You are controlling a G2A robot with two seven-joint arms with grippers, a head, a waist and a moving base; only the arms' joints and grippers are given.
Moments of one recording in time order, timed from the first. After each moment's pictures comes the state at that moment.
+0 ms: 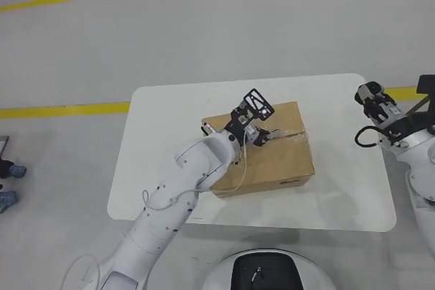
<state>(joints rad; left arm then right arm) 0.57 -1.33 -0.78 -1.48 1.30 -0.27 -0.49 -1.20 -1.14 1.70 -1.75 -0.49 -0.16 0.35</state>
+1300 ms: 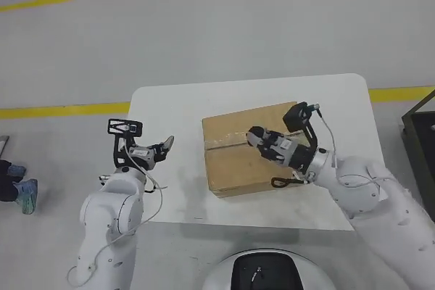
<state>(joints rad) 1.17 -1.24 -1.53 -1.98 1.34 -0.03 -0.77 -1.01 -1.19 1.13 -1.81 -0.52 -0.27 0.50</state>
